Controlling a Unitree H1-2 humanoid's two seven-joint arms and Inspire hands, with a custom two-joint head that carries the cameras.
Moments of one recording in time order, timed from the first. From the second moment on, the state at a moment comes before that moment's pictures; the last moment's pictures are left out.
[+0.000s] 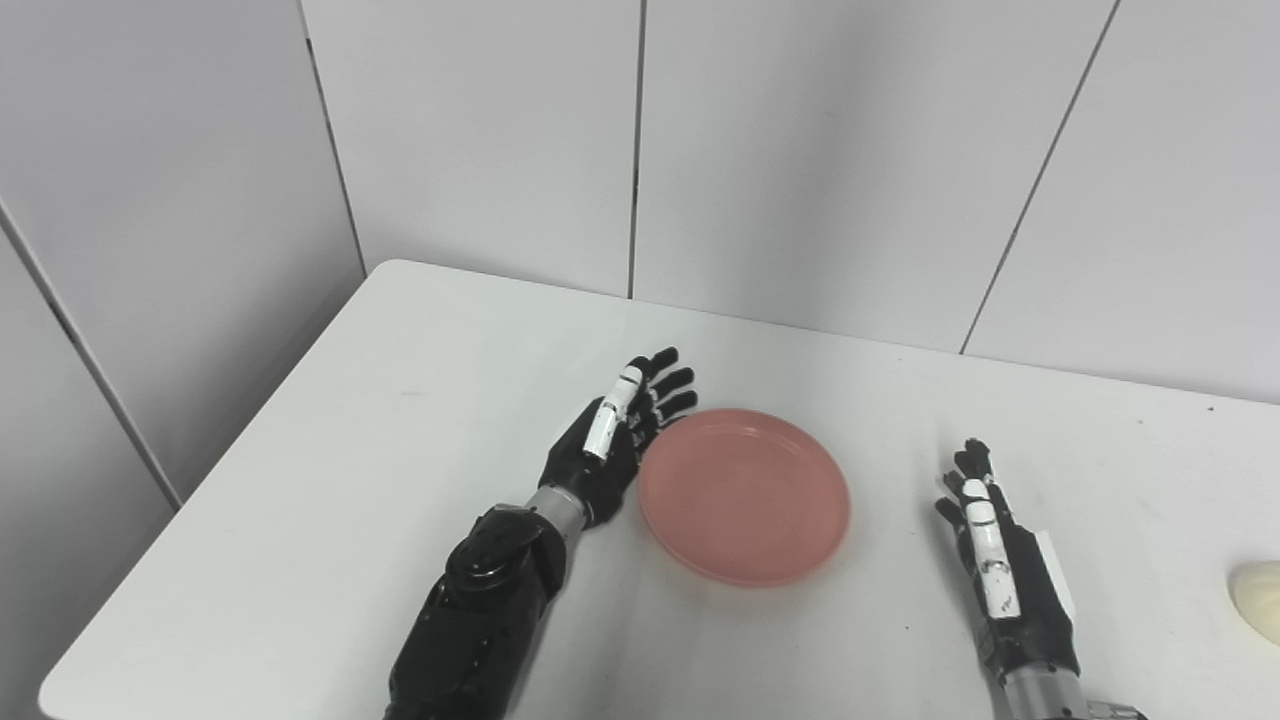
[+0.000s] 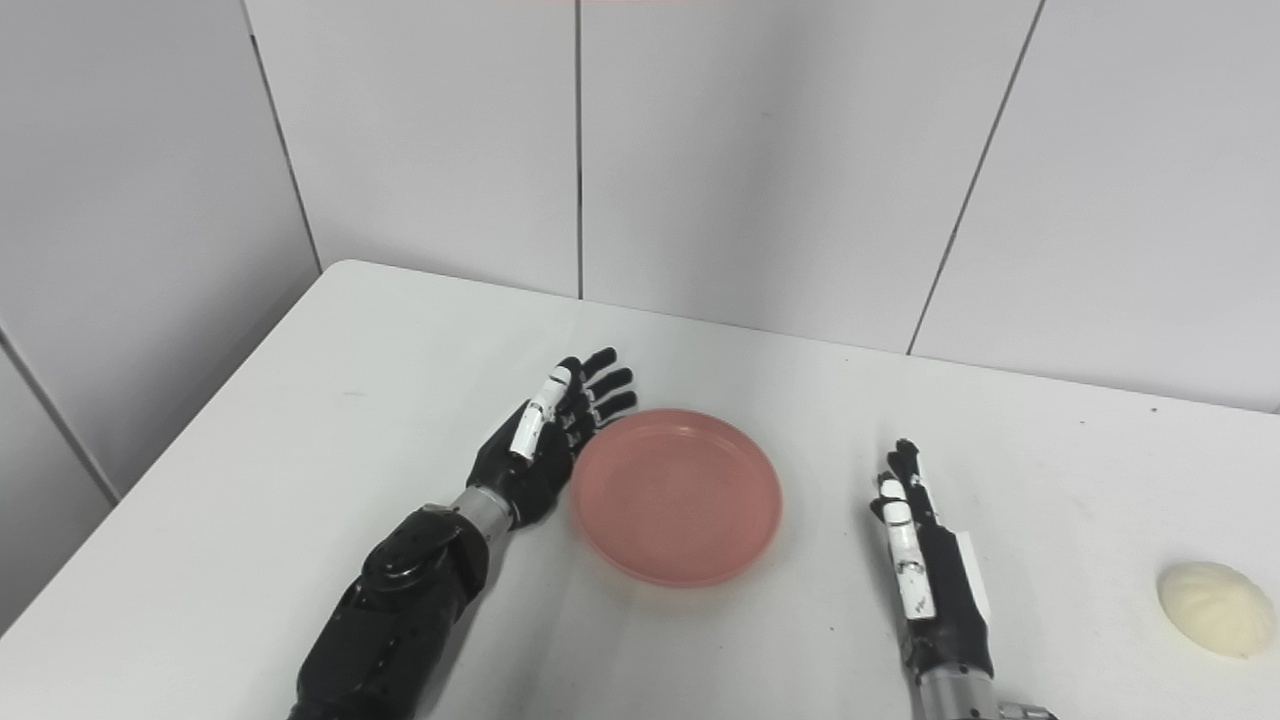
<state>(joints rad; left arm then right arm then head) -0.42 0.01 0.00 0.33 -0.32 0.21 -0.20 -0.20 -0.10 0.01 0.09 0.01 0.04 0.07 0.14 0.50</state>
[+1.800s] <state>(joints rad) -0.37 0.01 0.02 0.31 -0.38 0.22 -0.30 -0.19 -0.16 -0.01 -0.12 -0.32 0.07 -0.06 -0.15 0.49</state>
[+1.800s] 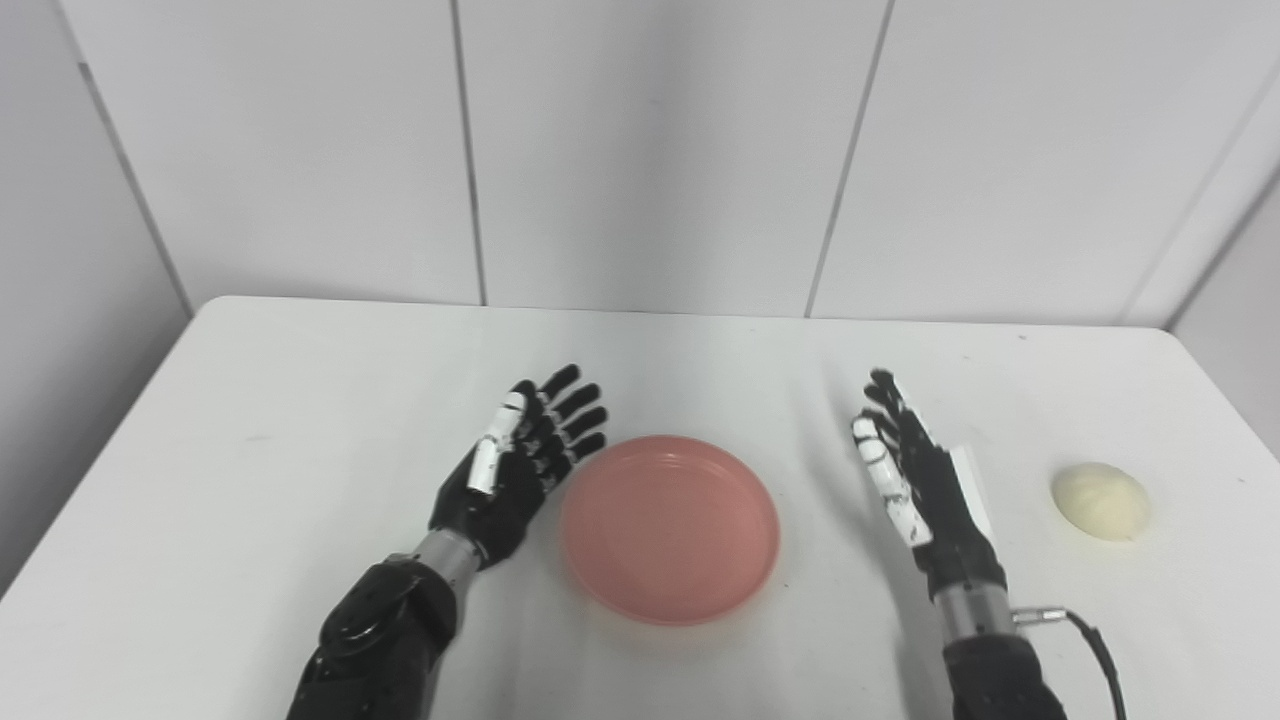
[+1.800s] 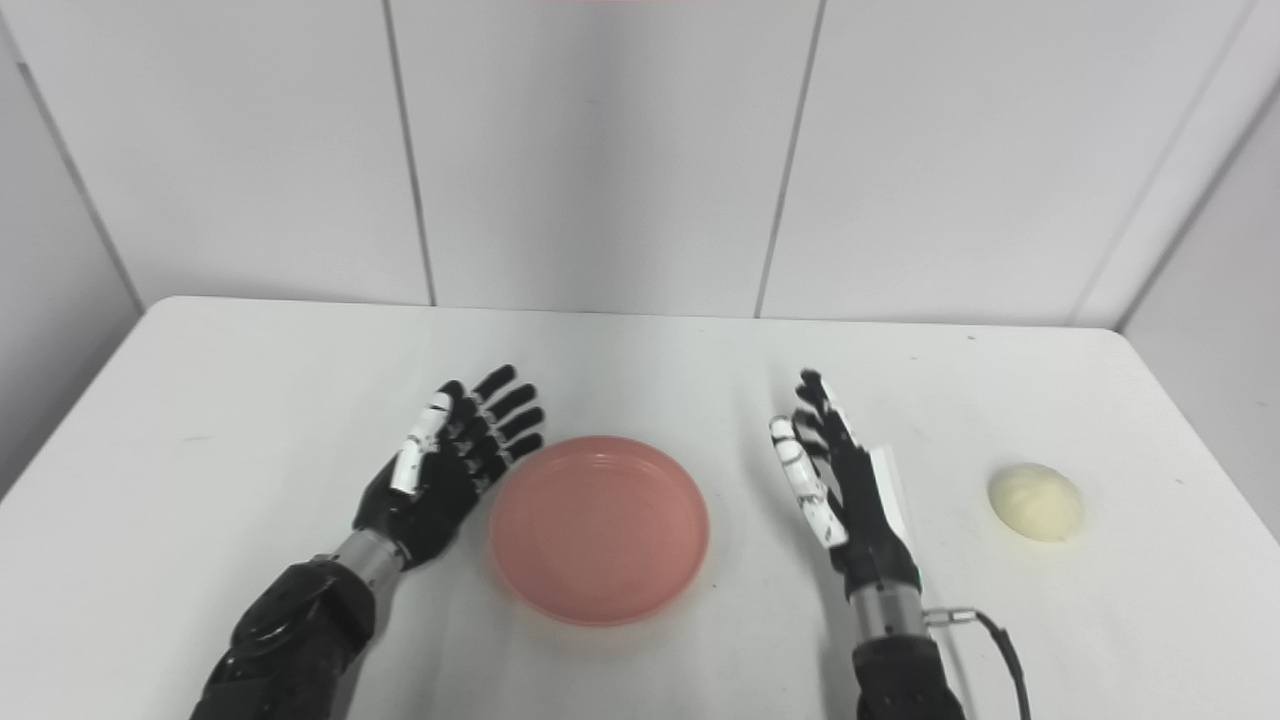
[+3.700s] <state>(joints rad) -0.51 0.18 0.12 0.67 -0.43 -0.01 -0.54 -0.27 -0.40 -0.19 -0.15 -0.91 0.47 0.16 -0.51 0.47</state>
